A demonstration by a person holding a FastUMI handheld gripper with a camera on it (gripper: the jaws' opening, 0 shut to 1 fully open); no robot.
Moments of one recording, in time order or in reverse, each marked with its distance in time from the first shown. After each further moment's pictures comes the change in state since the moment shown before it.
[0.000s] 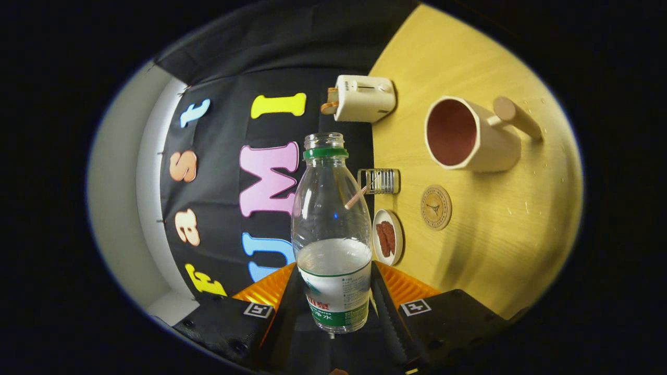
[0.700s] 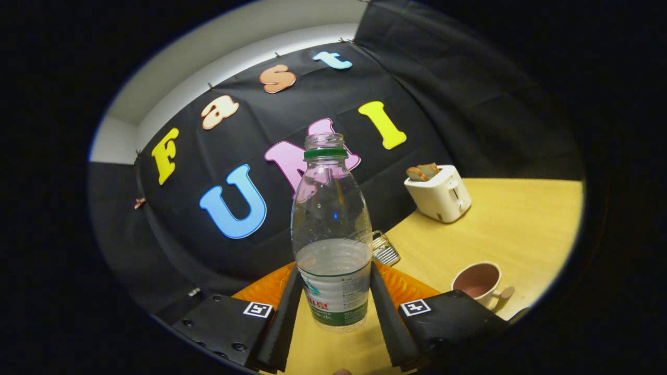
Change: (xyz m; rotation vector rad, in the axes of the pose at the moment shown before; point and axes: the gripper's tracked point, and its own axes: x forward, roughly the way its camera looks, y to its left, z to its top) arm 0.015 0.066 0.017 -0.967 -0.162 -0.015
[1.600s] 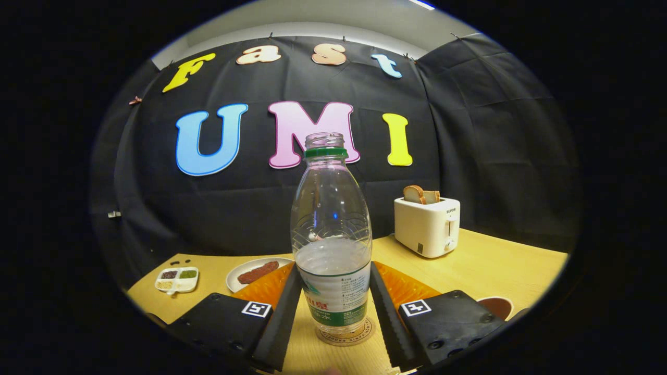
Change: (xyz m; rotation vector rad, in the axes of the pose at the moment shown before) arm 0.102 -0.050 -0.102 -0.388 -0.016 -0.158
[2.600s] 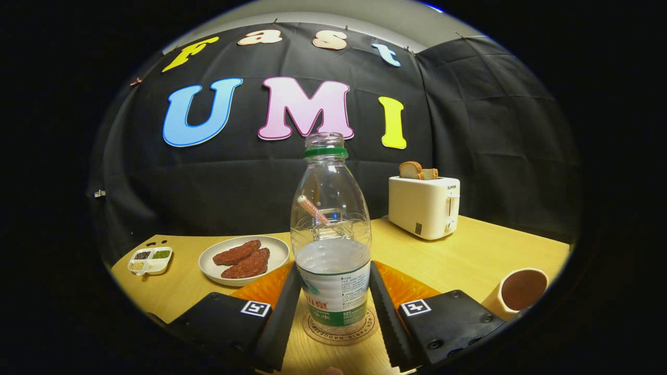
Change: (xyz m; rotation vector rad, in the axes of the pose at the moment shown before) arm 0.026 0.002 -0.050 -0.017 0.045 -0.069
